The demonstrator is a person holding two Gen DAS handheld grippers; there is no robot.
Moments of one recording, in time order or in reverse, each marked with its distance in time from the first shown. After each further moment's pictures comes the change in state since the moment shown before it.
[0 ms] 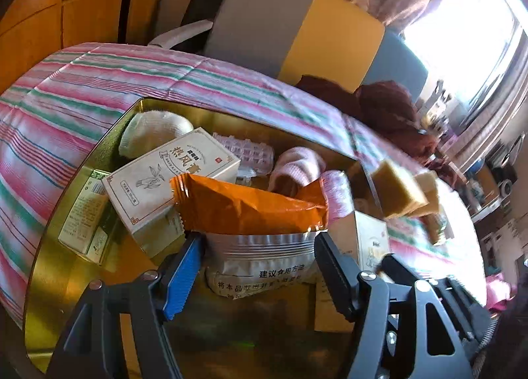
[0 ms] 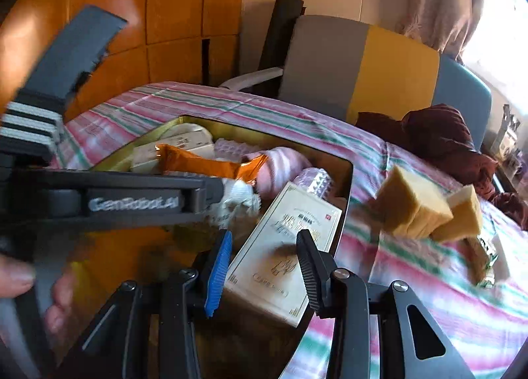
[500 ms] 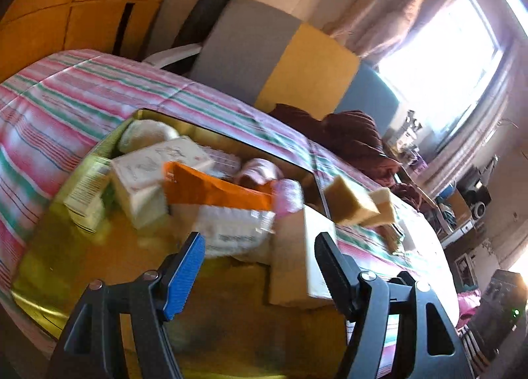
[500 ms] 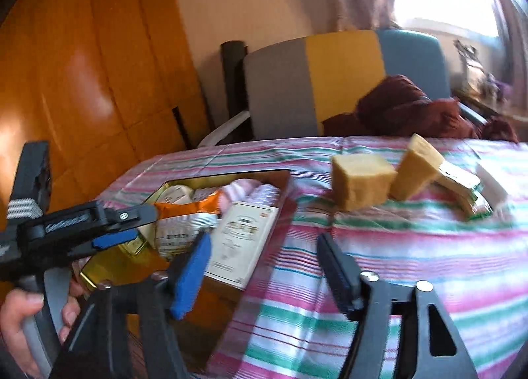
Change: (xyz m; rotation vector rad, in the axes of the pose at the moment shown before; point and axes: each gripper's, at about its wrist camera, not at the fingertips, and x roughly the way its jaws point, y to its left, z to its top) left arm -0.048 -0.017 -0.036 -0.022 -0.131 -0.108; right arm -0.074 -0.070 -0.044 0.367 -0.202 0.053
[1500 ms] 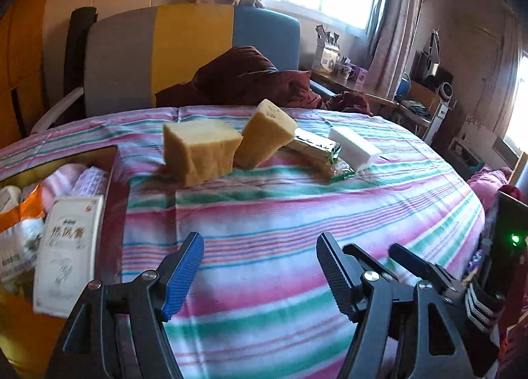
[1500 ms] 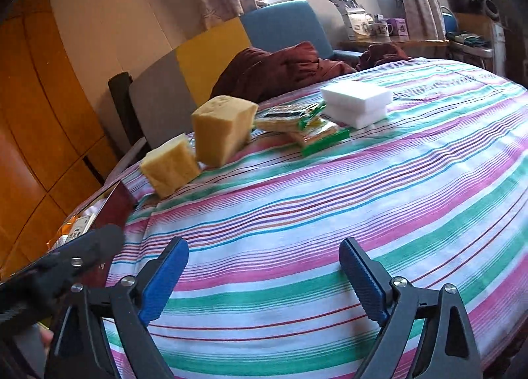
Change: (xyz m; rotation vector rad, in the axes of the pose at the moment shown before) left arm 0.094 -0.190 -0.076 0.502 0.083 -0.072; right arm -0.034 -0.174 -0.055 0.334 -0.019 -0.298
